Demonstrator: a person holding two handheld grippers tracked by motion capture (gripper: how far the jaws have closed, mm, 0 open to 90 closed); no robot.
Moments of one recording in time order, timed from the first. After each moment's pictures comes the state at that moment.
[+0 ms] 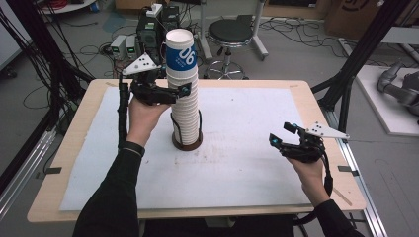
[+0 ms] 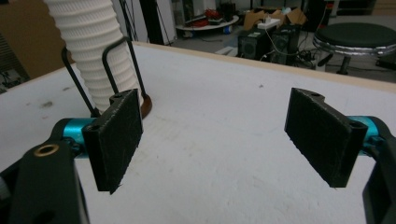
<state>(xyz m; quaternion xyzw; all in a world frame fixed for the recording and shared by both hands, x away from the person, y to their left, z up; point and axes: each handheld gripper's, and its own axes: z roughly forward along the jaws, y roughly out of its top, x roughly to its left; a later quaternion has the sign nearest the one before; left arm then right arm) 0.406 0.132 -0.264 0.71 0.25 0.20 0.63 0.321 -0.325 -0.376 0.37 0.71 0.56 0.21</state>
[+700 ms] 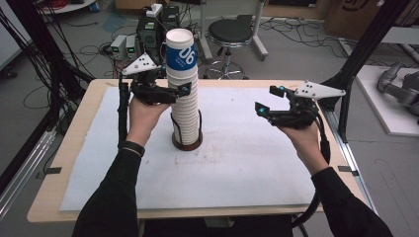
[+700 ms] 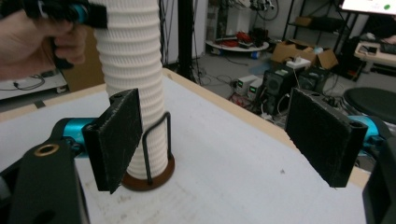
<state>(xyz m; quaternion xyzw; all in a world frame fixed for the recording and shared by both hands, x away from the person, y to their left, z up) 0.408 0.132 -0.265 0.71 0.24 0.20 0.63 0.354 -0.272 -0.270 0.26 0.74 0.57 0.23</state>
